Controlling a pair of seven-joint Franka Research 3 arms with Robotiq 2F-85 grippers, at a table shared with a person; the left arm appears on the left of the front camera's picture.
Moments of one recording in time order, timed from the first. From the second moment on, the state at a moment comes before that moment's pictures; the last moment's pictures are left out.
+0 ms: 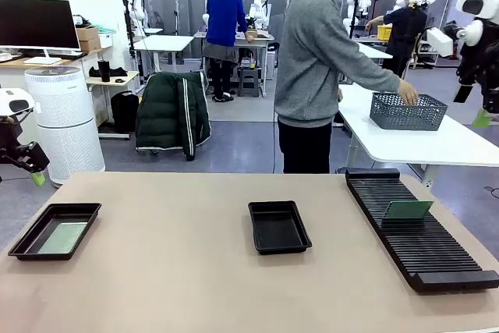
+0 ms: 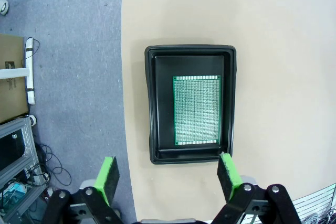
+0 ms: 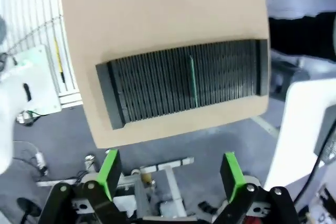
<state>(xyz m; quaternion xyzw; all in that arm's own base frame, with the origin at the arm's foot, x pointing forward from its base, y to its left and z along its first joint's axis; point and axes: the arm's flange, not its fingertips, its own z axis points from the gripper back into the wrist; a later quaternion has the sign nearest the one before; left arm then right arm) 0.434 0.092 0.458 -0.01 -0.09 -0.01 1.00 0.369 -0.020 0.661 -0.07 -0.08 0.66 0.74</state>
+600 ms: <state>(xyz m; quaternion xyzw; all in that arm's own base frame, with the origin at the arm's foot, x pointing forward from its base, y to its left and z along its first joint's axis) 0.434 0.092 0.458 -0.01 -0.09 -0.01 1.00 0.369 -0.019 0.662 -0.07 -0.09 0.67 0.74</state>
